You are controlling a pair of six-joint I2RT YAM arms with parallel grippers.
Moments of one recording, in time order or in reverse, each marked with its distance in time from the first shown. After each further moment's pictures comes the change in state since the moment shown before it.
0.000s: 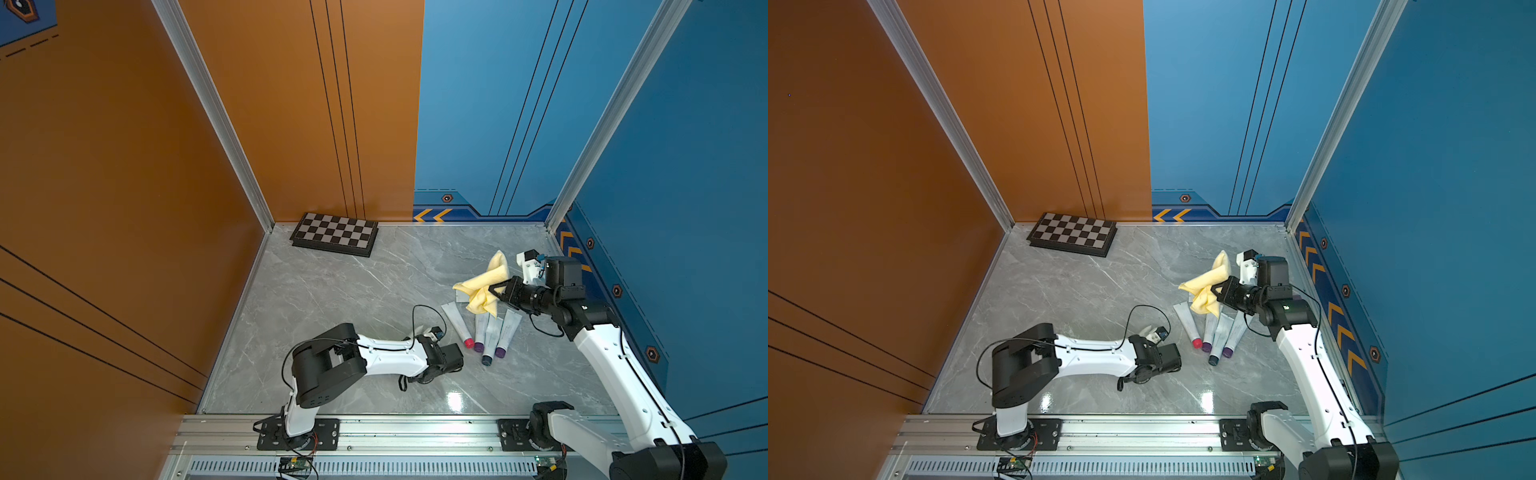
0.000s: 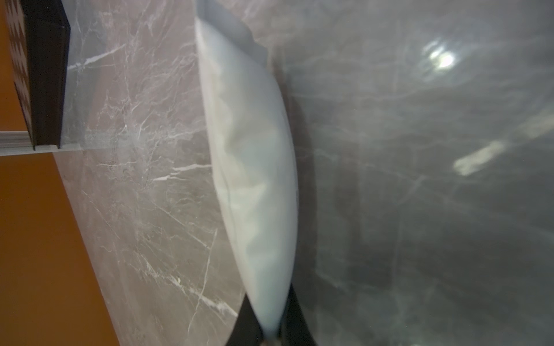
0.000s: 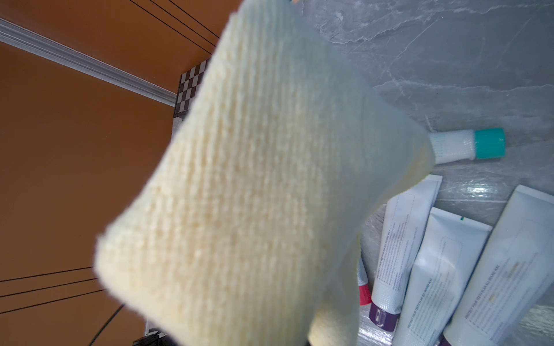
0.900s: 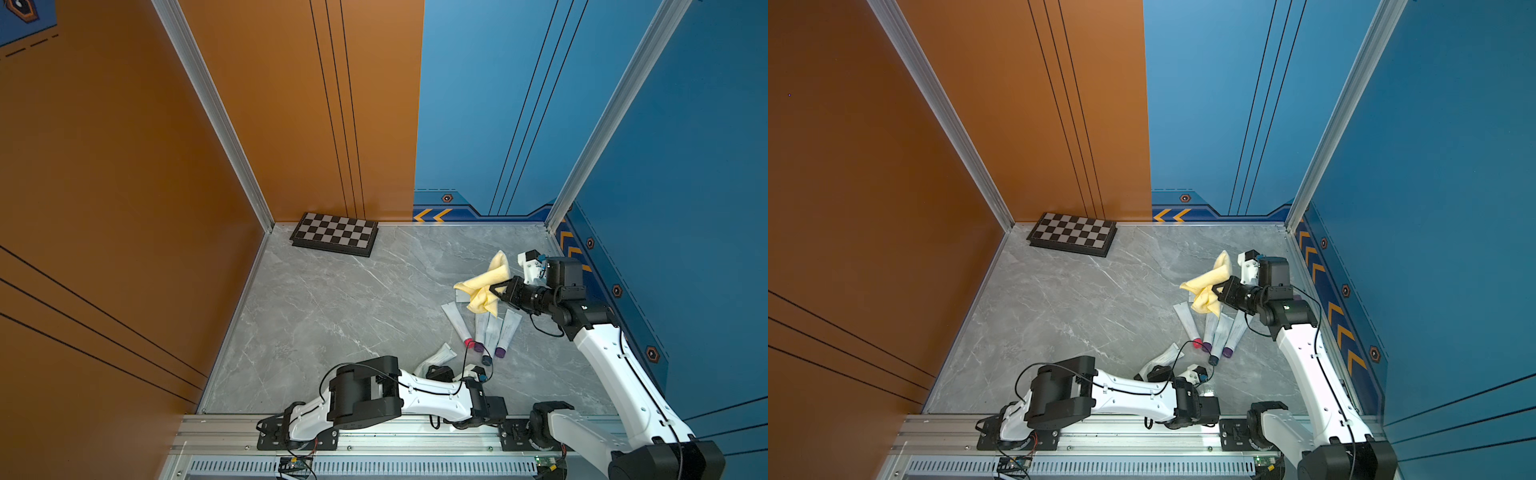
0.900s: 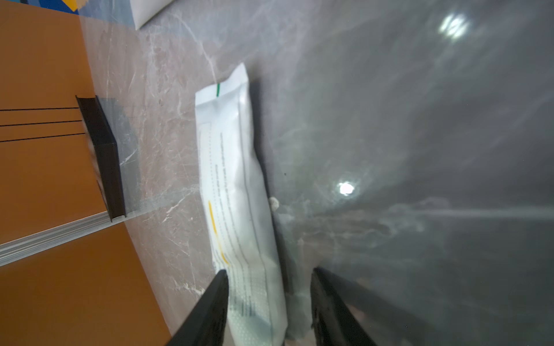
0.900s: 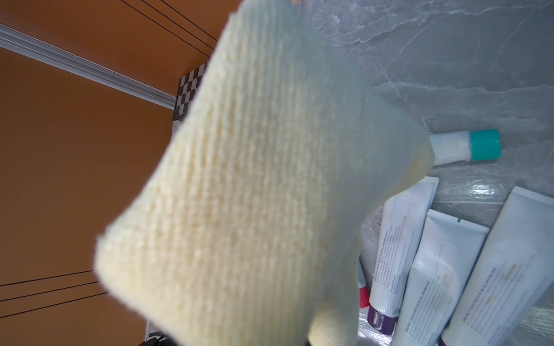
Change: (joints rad) left arm -0.256 0.182 0.316 -0.189 0.033 0.015; right arm -0.012 0.002 -0.010 0.015 -0.008 0.000
